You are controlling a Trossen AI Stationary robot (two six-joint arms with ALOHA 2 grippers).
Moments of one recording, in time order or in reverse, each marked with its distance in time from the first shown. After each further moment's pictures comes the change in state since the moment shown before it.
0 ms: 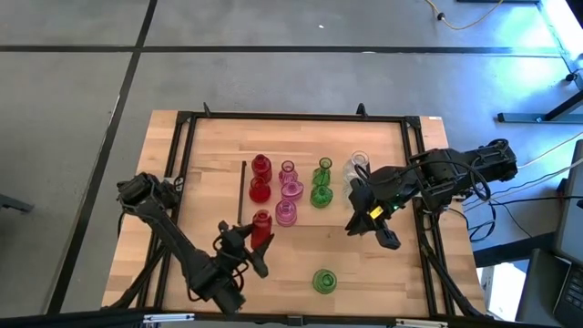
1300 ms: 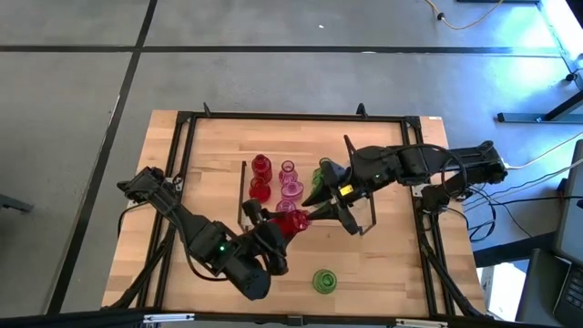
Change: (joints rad) left arm 0.162 -0.002 0.494 0.094 0.365 1.229; right arm -0.119 0.097 0.000 0.451 0.048 0.055
